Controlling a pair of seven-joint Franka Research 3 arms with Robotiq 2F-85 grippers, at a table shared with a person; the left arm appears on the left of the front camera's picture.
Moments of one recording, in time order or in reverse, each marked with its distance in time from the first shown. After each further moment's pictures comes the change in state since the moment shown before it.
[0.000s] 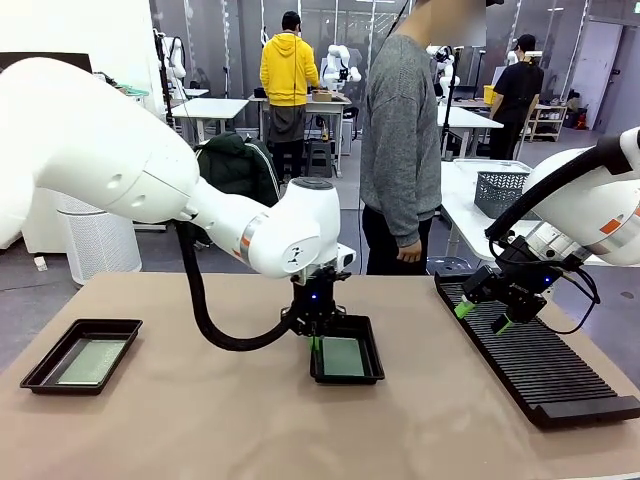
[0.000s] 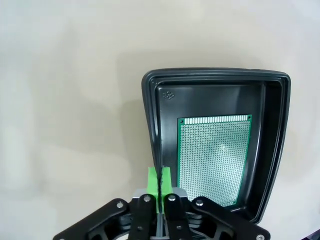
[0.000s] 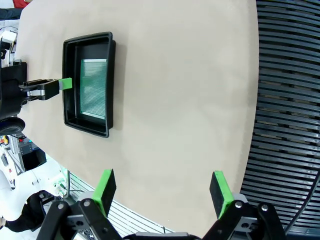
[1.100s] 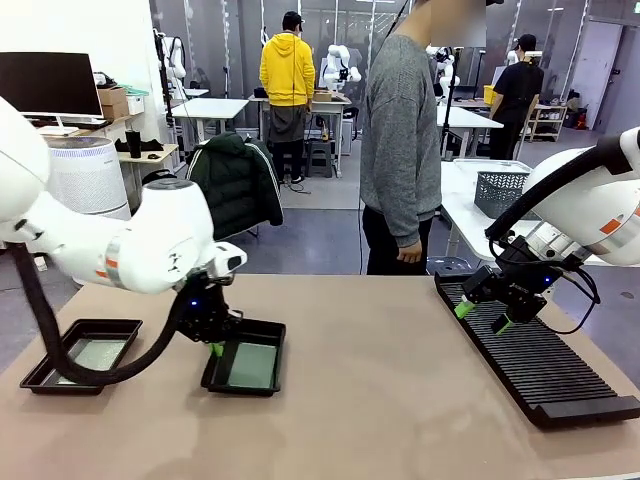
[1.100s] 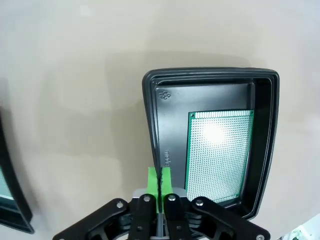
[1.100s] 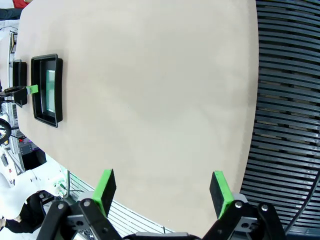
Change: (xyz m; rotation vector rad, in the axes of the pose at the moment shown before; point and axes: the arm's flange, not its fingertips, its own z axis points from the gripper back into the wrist) left arm -0.033 0.204 0.014 -0.064 -0.019 -0.049; right arm 0.000 0.000 0.000 0.000 0.000 0.000
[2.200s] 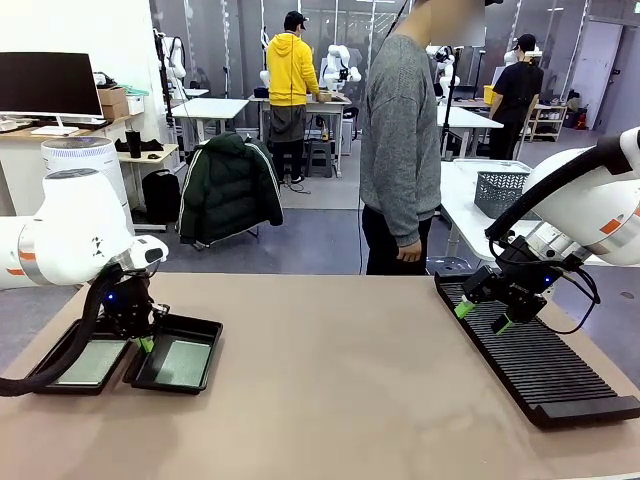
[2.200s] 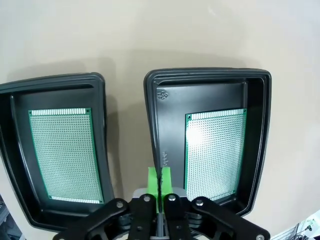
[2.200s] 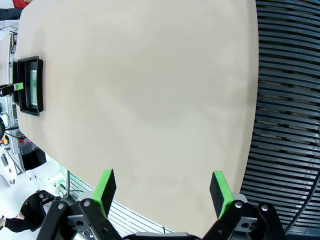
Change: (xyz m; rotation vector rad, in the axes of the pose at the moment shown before) left arm -0.004 0.124 0.021 -0.007 0.009 0.028; right arm 0.000 0.000 0.000 0.000 0.000 0.000
